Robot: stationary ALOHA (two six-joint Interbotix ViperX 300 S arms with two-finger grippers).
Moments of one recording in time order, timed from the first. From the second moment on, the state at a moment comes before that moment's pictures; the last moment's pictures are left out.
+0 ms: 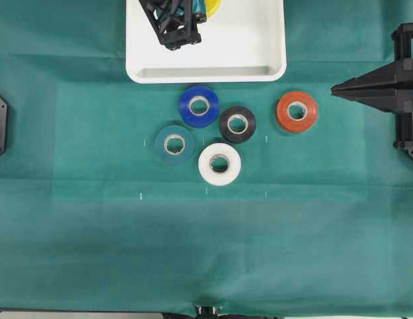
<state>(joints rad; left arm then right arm) 0.32 0.07 0.02 0.00 0.97 0.17 -0.01 -0.92 1.12 0.00 -0.09 0.01</state>
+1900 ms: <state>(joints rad) 0.40 0.34 0.20 0.00 0.60 0.18 -0.01 -0.92 1.12 0.00 -0.07 0.00</state>
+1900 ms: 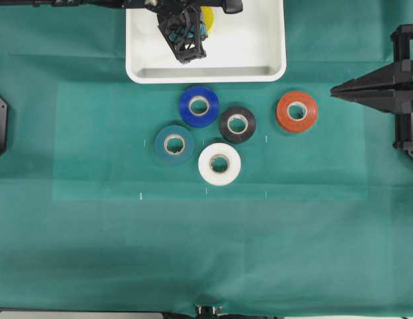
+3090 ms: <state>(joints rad) 0.39 0.34 0.20 0.00 0.60 0.20 -0.01 -0.91 1.12 -0.01 -0.07 0.00</state>
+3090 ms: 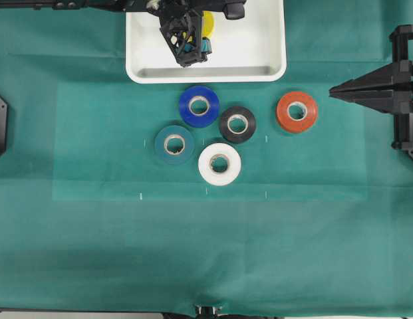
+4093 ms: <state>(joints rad) 0.33 0.08 0.16 0.00 0.87 0.20 -0.01 -0.91 1.12 -0.01 -0.07 0.00</state>
